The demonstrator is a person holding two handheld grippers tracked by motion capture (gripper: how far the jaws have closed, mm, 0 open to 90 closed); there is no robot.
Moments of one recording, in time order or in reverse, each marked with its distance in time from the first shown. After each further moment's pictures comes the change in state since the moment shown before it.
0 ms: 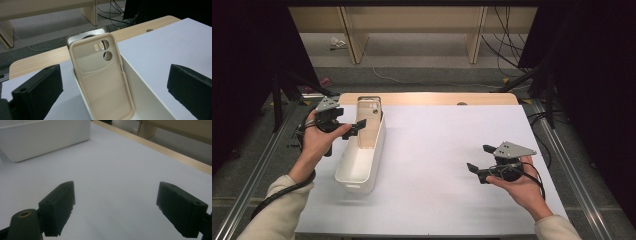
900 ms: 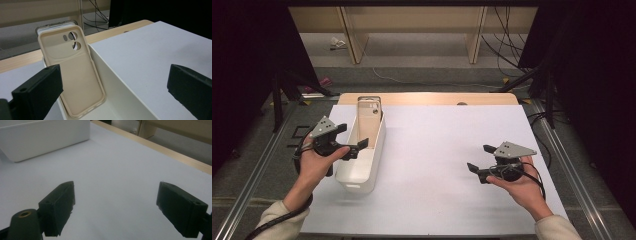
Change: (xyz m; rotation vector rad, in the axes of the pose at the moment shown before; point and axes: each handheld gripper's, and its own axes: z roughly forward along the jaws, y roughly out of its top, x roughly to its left) left arm -0.036 -0.036 -0.033 -0.082 -0.100 0.026; right arm -0.001 0.000 0.000 0.000 -0.002 0.002
